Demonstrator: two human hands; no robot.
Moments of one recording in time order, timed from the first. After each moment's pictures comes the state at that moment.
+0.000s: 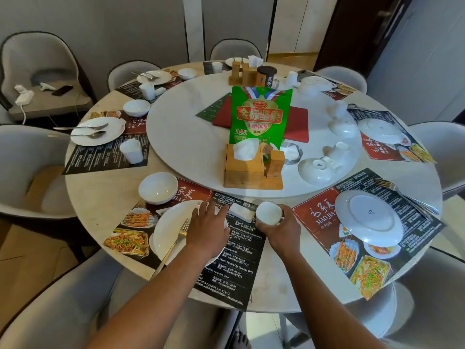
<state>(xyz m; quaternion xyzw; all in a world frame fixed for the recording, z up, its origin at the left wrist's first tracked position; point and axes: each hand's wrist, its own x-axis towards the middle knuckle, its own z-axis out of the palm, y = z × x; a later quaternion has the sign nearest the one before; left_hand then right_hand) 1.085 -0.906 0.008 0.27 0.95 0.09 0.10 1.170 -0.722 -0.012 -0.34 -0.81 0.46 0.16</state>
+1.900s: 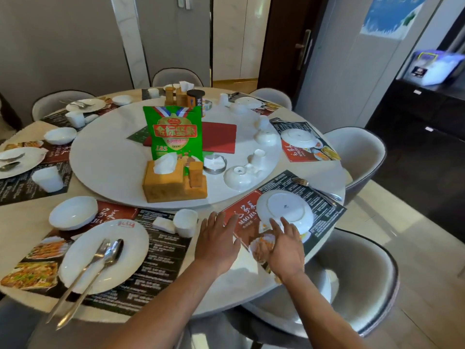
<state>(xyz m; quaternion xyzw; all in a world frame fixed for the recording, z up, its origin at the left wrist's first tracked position) 1.216 -0.720 0.026 0.37 0.92 0.15 0.05 1.325 -0.564 -0.004 -0.35 -0.93 0.13 0.07</state>
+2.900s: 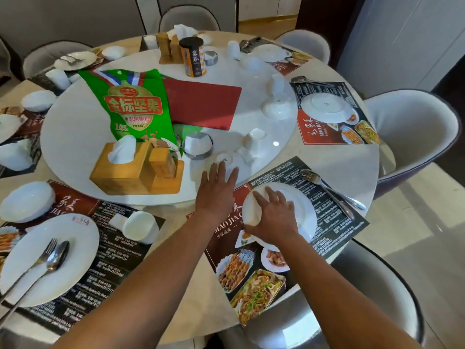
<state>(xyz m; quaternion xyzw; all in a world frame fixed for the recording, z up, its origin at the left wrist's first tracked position) 1.099 -0.546 -0.013 0.34 0.94 -0.01 0.00 1.216 -0.412 -0.025 -0.17 -0.98 0.08 -0.09</state>
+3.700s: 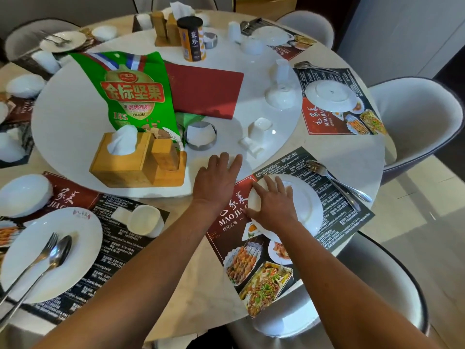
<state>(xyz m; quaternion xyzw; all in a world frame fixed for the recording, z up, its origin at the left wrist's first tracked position) 1.092 -0.561 0.004 0.38 0.91 0.00 -0.15 1.193 -0.420 -0.039 -0.18 -0.98 0.07 -0.08</state>
